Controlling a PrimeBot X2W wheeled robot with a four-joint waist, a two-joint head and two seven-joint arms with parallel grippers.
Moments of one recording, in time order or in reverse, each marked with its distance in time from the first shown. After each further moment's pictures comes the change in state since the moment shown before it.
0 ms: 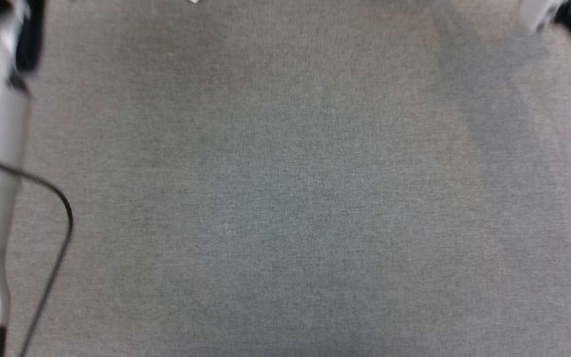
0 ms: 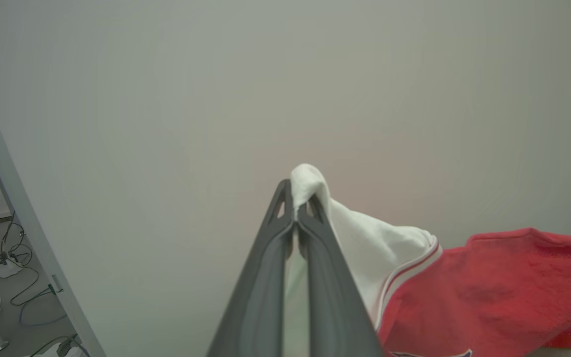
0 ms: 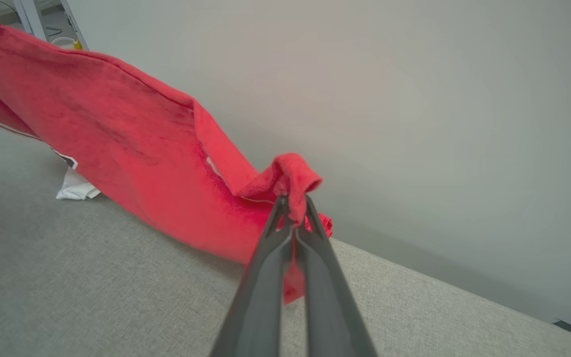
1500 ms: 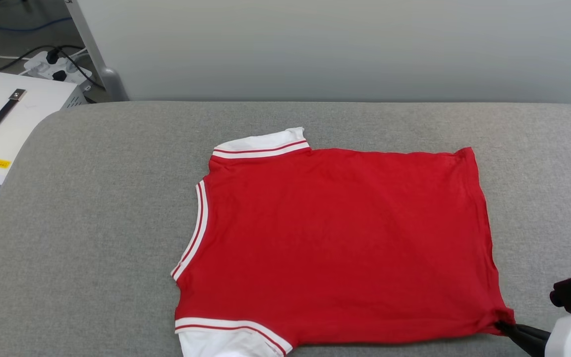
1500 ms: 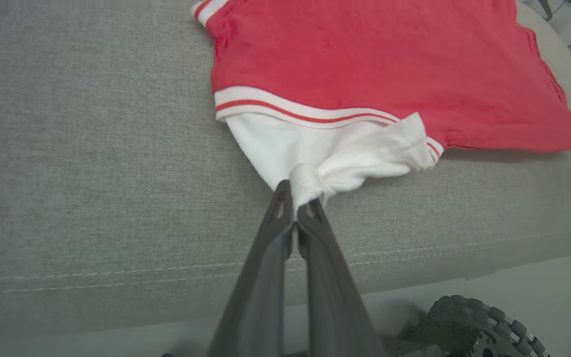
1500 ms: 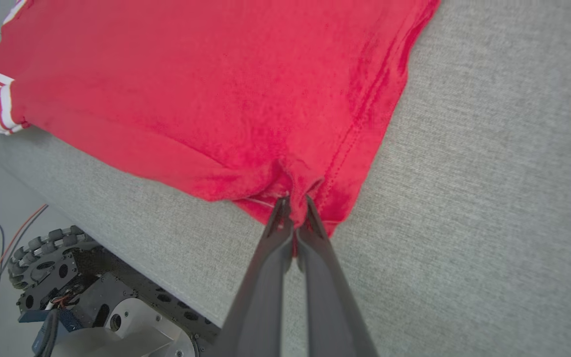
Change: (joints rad) left arm 1.457 0.063 -0.110 -0.475 -0.302 0.183 0.232; right arm 1.072 -0.422 0.151 -0.495 0.362 0.000 0.103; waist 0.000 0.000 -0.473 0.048
